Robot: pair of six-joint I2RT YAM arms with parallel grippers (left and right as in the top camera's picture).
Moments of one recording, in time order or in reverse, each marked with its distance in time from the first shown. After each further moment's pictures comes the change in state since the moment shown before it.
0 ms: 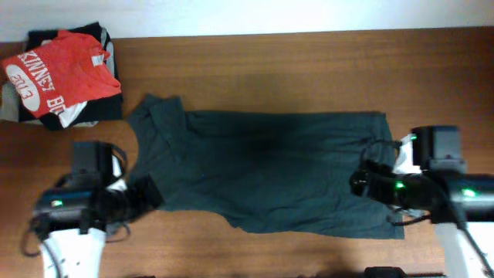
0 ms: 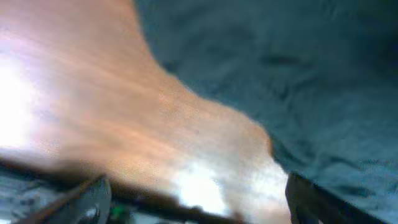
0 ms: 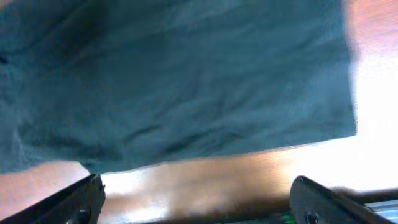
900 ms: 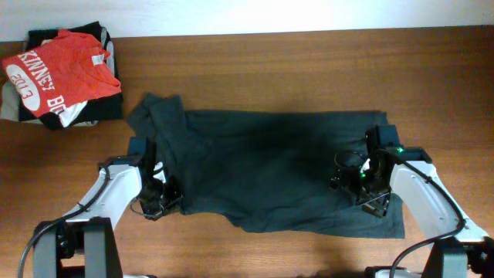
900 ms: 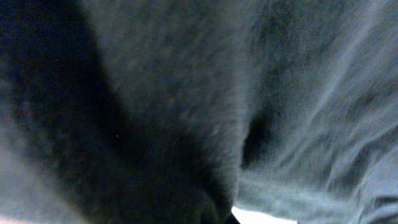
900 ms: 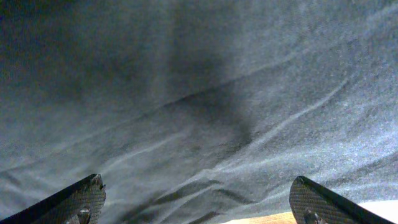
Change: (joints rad) left arm -0.072 0.540 -0.237 0.484 0.179 -0.011; right arm 0.001 0.404 -0.313 0.403 -0.004 0.135
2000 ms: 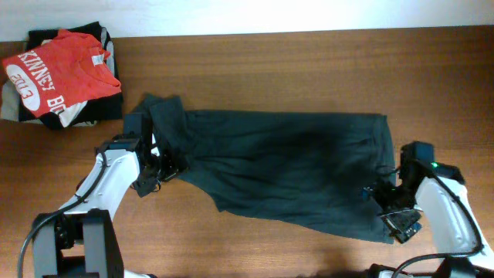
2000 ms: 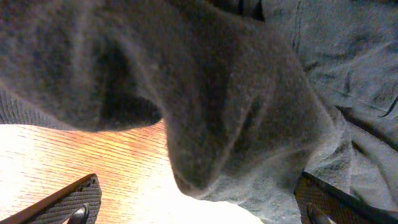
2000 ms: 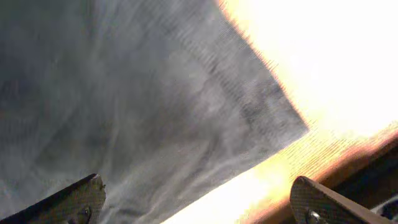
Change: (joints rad) left arm 0.000 0.049 0.149 0.122 -0.138 -0.021; right arm -0.271 -0.104 -0.069 -0.125 0.140 0.196
